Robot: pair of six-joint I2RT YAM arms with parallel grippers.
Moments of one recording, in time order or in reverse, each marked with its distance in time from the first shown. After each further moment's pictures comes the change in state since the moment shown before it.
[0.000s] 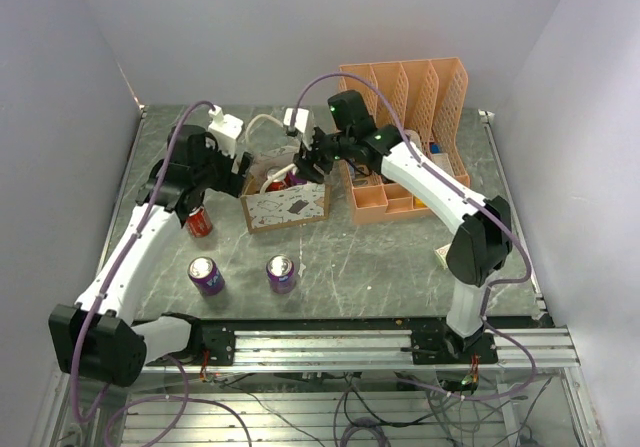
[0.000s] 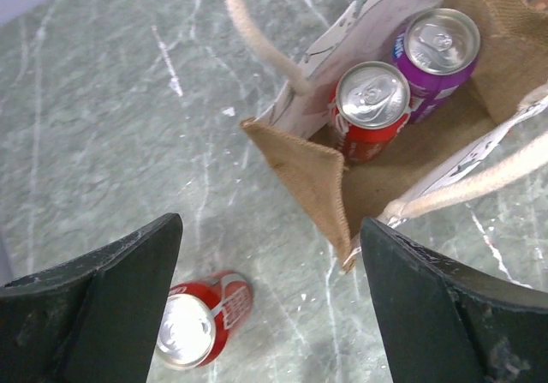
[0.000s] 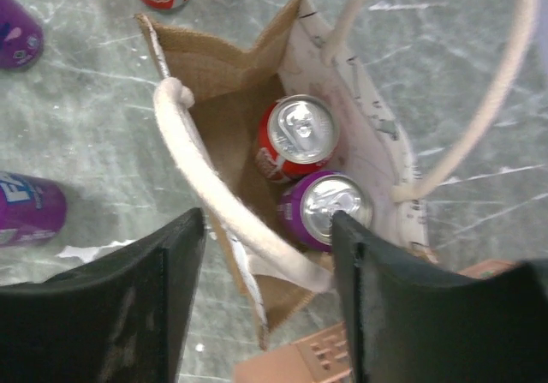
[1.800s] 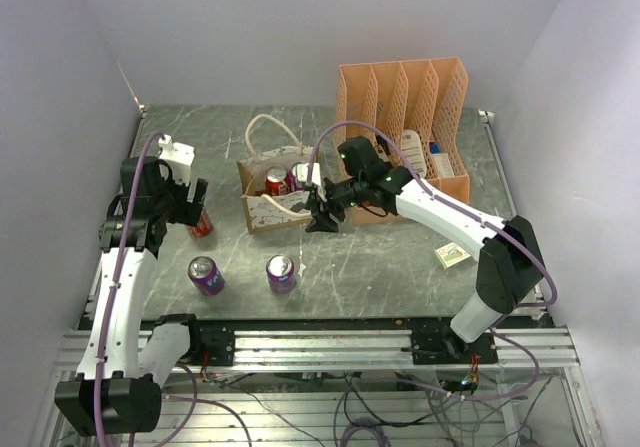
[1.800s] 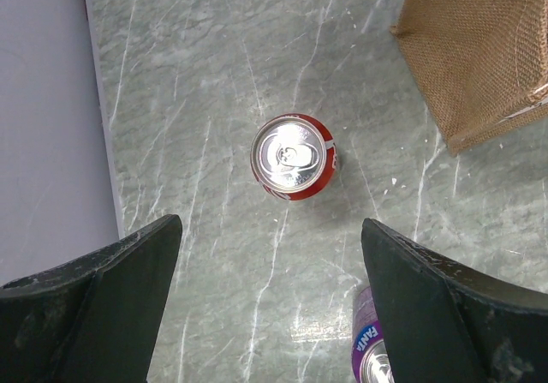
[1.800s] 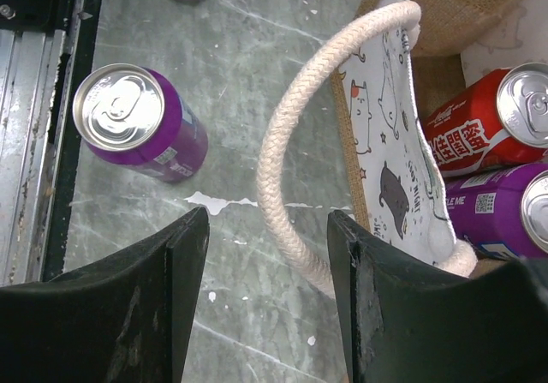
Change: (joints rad) left arm 0.274 -0.288 -0.117 -0.264 -0.087 0.082; right arm 0.050 -0.214 -0.478 0.116 -0.210 -0.080
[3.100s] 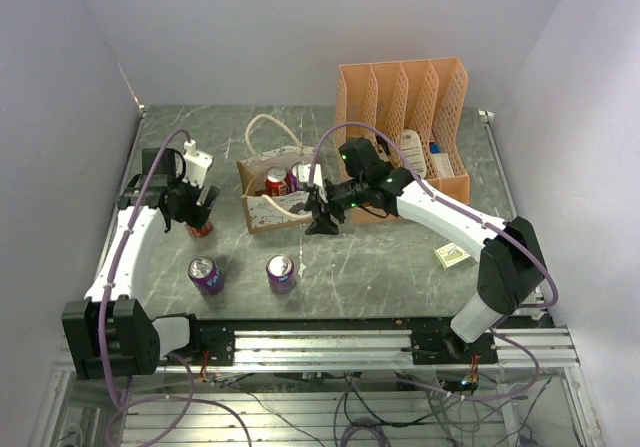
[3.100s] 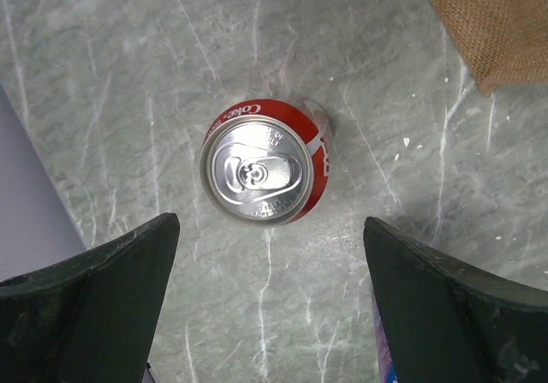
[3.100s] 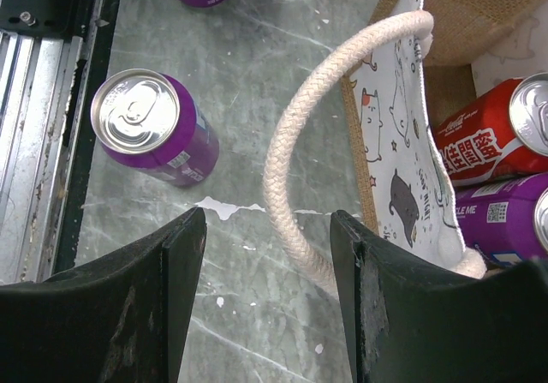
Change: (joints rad) left arm 0.007 0.272 -0.005 0.010 0.045 0.137; right arm 0.000 -0.018 -0.024 0.019 -0.036 0.005
